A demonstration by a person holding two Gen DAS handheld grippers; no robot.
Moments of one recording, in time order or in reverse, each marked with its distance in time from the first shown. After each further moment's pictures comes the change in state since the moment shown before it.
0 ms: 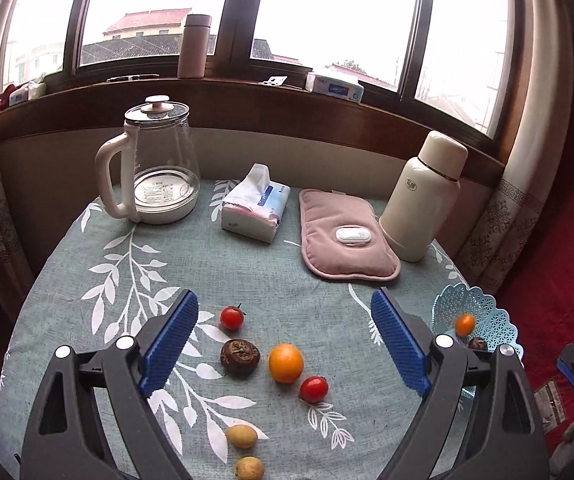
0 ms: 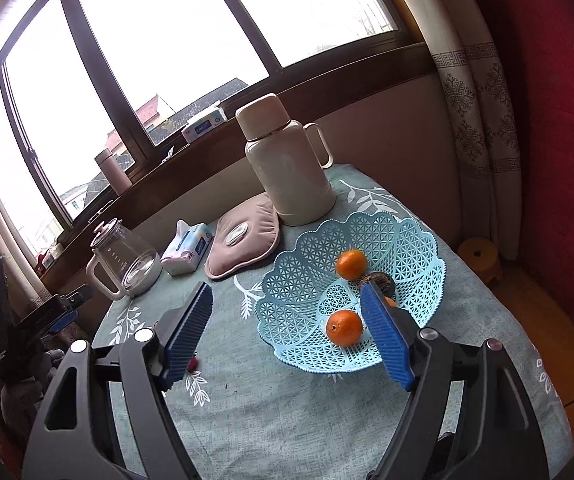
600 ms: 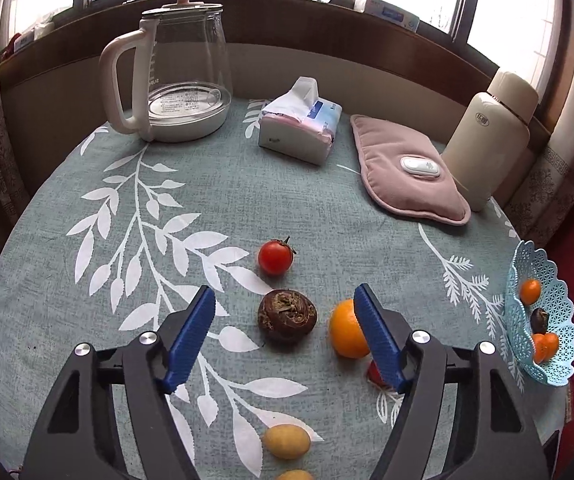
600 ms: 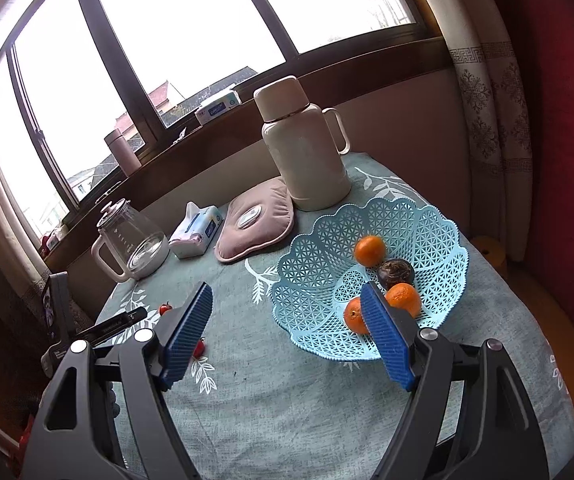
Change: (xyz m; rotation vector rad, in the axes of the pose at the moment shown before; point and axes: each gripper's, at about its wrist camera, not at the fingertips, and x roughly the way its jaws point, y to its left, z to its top) left arm 0.090 0.039 -0.046 -0.047 0.215 0.082; right arm 0.010 0.012 -0.009 -0.031 0.041 0.016
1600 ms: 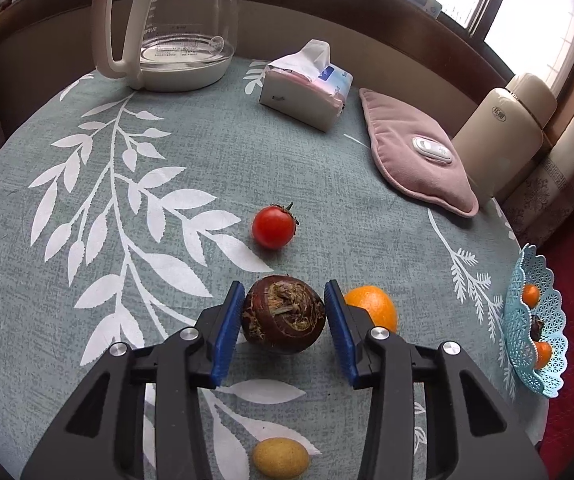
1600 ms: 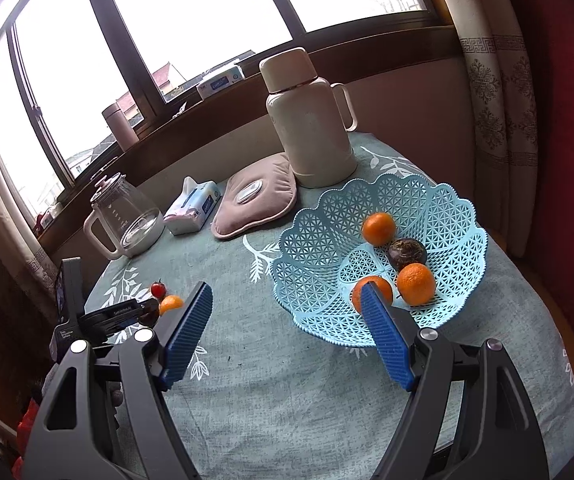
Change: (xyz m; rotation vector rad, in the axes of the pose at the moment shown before) left arm 0.026 0.015 -0.006 -0.088 0.056 -0.076; right arm 0.028 0.011 -0.017 -0.054 0.067 -0.005
